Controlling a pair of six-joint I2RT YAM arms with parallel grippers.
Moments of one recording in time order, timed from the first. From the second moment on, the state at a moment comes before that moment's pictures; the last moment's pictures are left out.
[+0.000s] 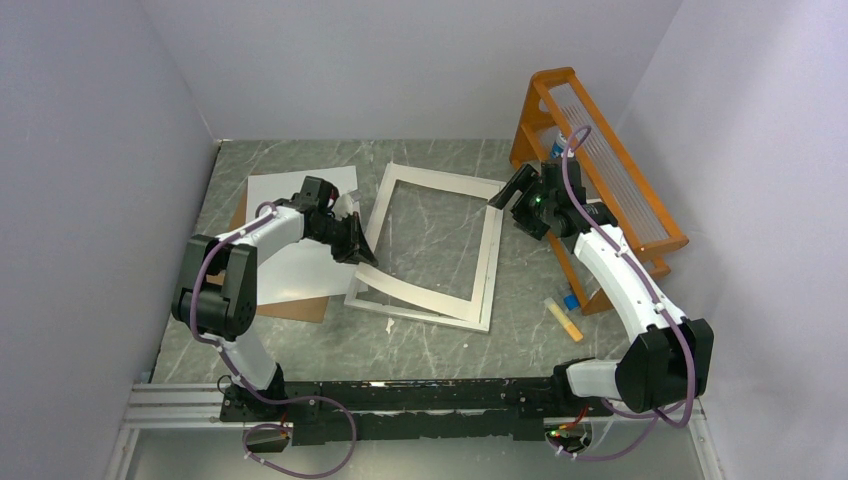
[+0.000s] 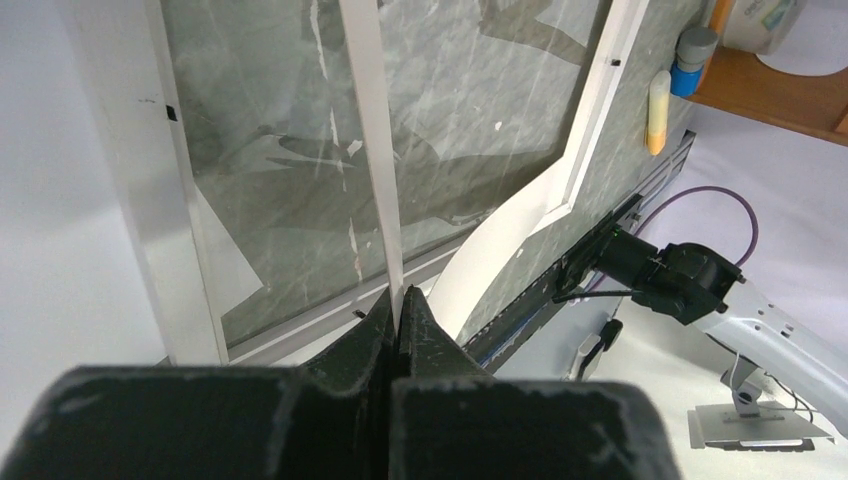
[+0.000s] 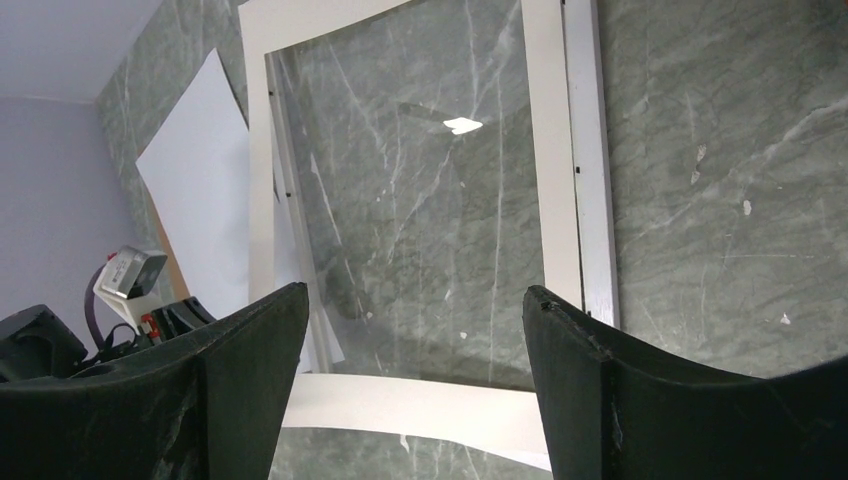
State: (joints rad) left arm -0.25 1.72 1.10 -0.52 0.71 -0.43; right arm 0.22 1.30 1.12 -0.53 -0.06 0.83
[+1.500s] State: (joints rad) left arm -0.27 1.77 1.25 -0.67 0.43 -0.40; right arm 0.22 1.37 1.04 -0.55 0.10 0.75
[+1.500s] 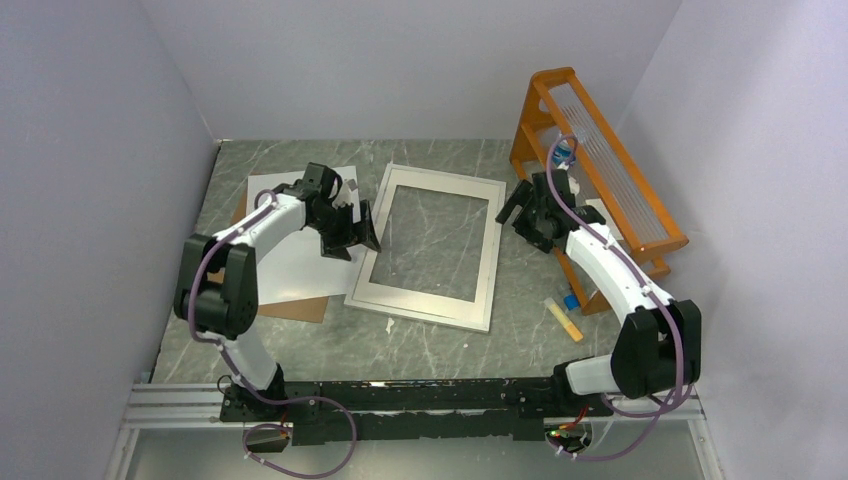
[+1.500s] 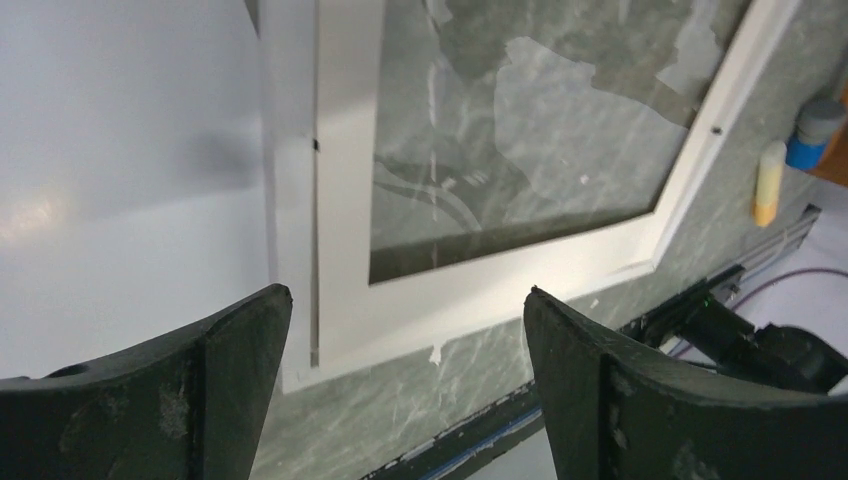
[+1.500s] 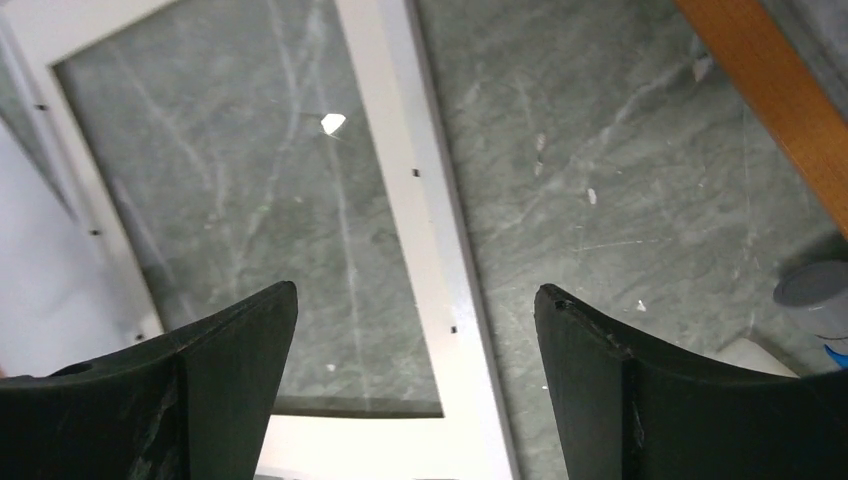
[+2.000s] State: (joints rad) left arm -0.27 1.97 1.36 -0.64 0.41 -0.41; right arm 0.22 1.66 0.97 -0.49 -0.05 0.67
